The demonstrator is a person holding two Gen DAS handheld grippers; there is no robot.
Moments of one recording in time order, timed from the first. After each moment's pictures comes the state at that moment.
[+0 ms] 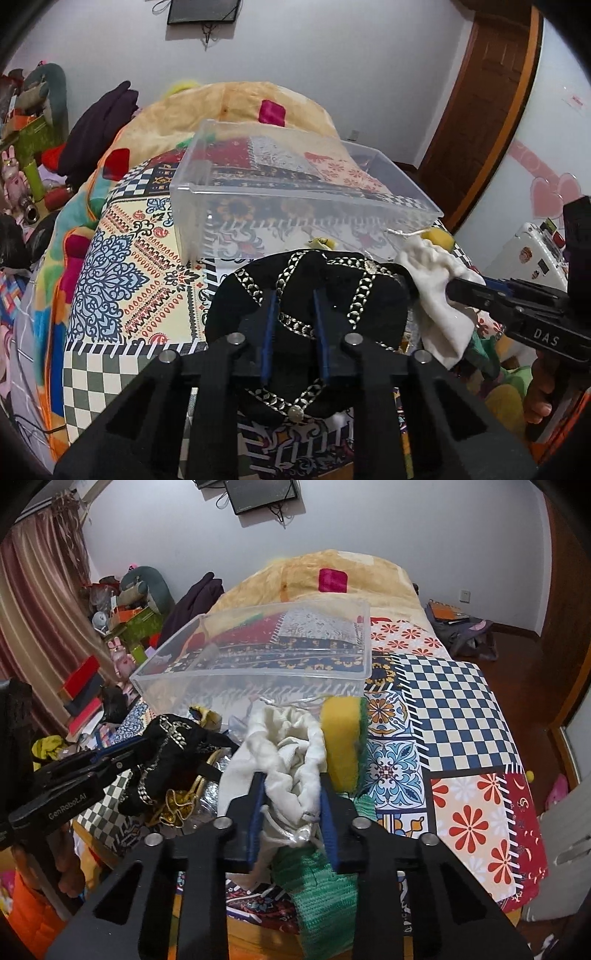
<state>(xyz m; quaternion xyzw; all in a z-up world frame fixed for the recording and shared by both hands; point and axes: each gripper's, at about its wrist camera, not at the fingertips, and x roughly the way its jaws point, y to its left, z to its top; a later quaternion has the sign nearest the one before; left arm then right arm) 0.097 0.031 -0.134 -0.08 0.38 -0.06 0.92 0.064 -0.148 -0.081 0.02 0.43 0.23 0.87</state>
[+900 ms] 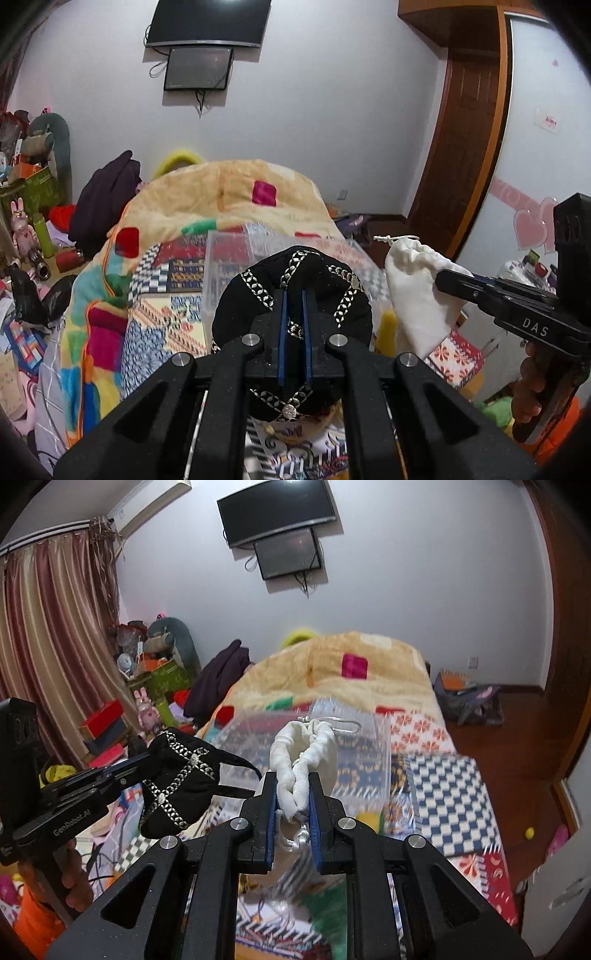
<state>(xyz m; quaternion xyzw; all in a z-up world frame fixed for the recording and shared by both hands) 0.072 0.041 -0.034 -0.07 0.27 -0.07 0.96 0.068 -0.135 -0.004 0.02 0.30 0.25 0.92</state>
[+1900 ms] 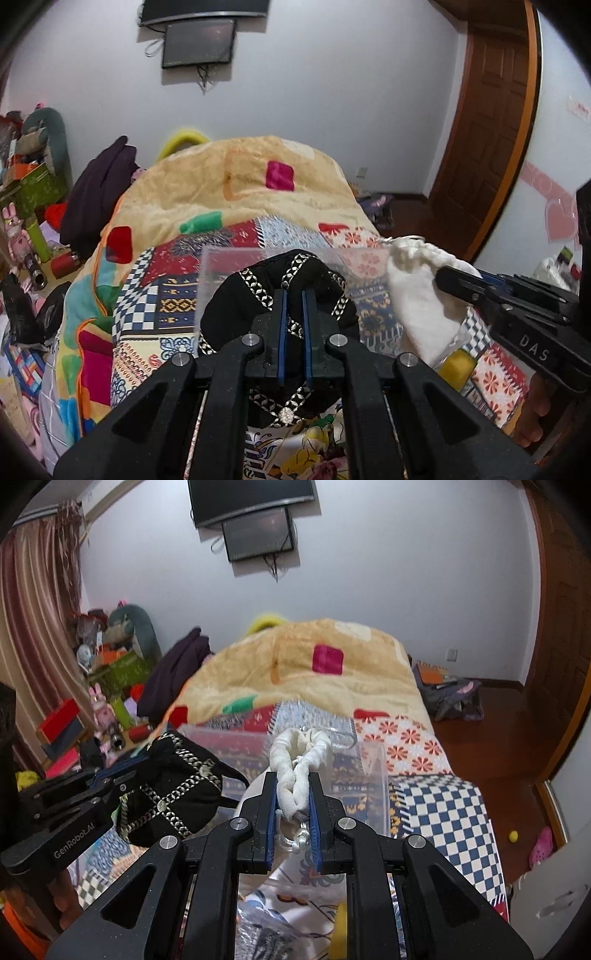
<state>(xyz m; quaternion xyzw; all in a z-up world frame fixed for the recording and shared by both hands) 0.188 0.042 -0.070 -0.04 0.33 -0.04 0.94 0.150 -0.097 -0.032 0.00 0.35 0.19 0.92</state>
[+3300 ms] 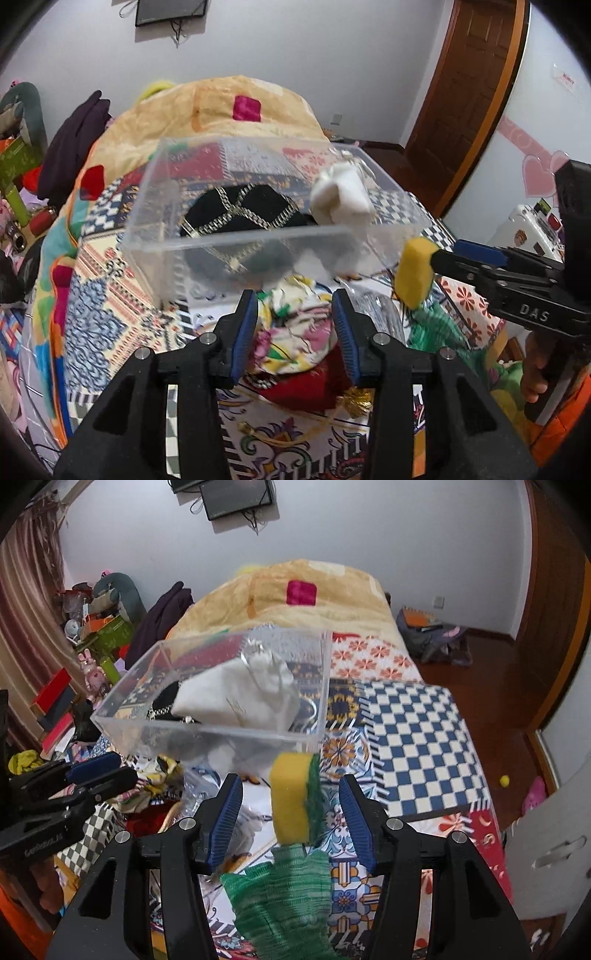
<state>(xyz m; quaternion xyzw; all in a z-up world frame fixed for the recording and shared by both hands) 0.133 0.012 -0.121 -0.05 0.42 -0.10 0.90 0.113 -0.157 -0.074 0.01 0.44 0.18 0.88</state>
